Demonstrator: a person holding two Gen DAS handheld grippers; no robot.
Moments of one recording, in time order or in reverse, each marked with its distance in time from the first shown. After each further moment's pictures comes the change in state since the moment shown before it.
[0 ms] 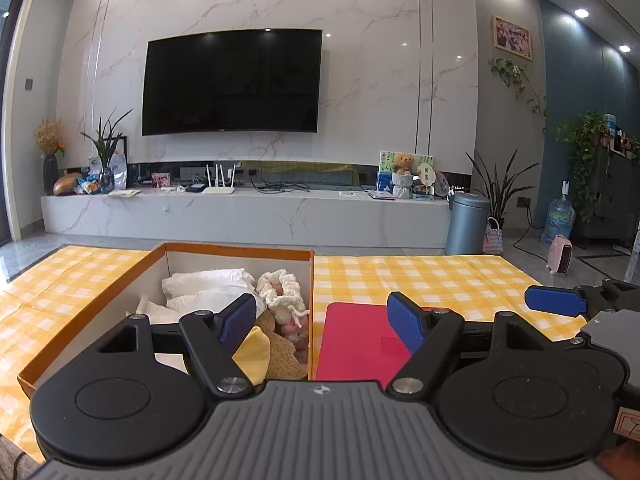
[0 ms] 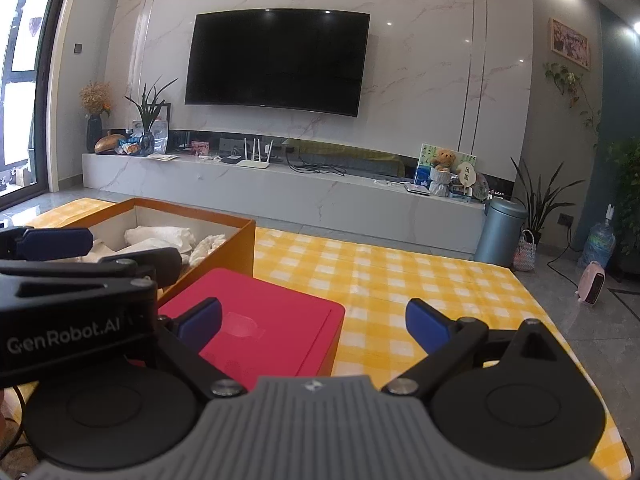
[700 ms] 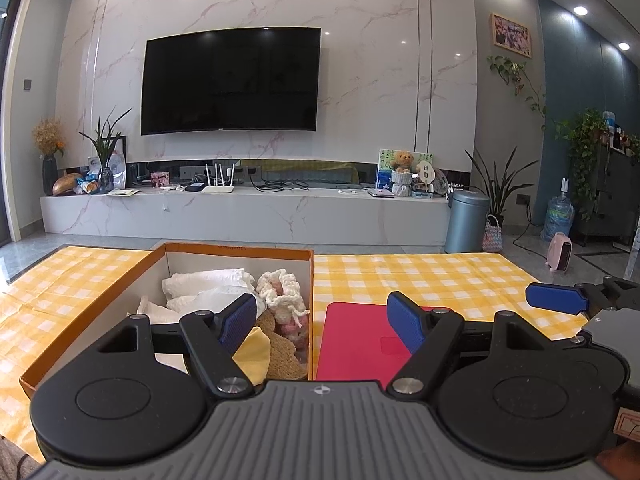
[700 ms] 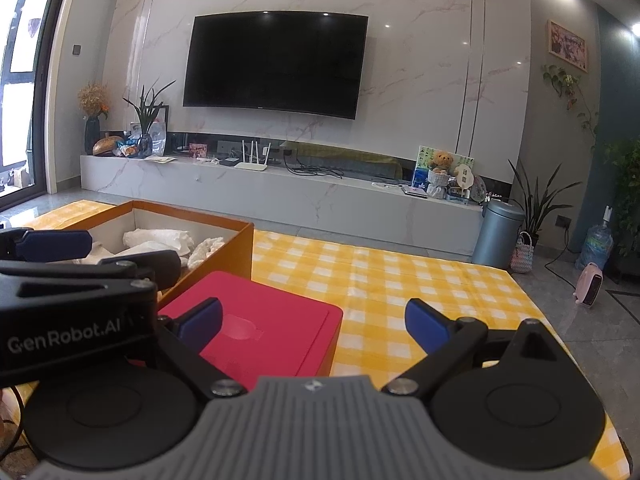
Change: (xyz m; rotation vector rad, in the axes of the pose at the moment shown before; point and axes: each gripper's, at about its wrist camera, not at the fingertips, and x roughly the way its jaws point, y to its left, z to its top) left arm 0.001 -0.001 0.003 0.011 0.009 0.000; right arm -0.002 0.003 -0.002 0.001 -0.005 -0.007
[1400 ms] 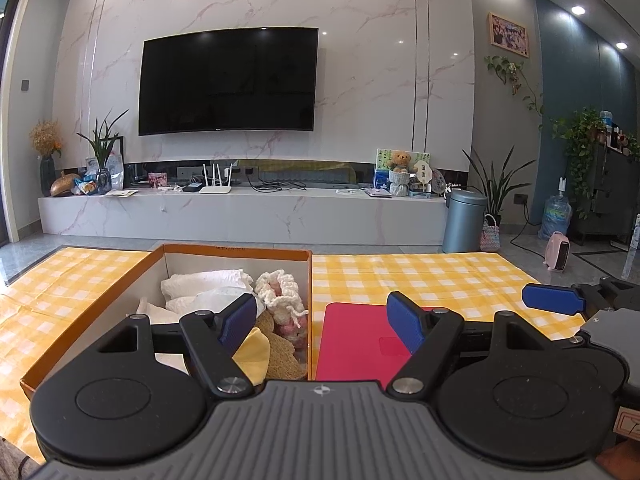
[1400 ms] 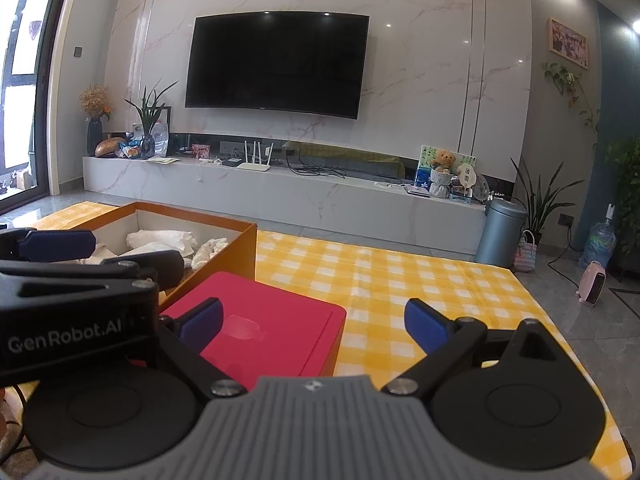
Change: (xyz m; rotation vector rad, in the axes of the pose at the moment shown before) left arm 0.002 0.007 0.004 0.004 0.000 -0.013; right arm -0.003 -0.002 0.000 0.006 -0.001 0.010
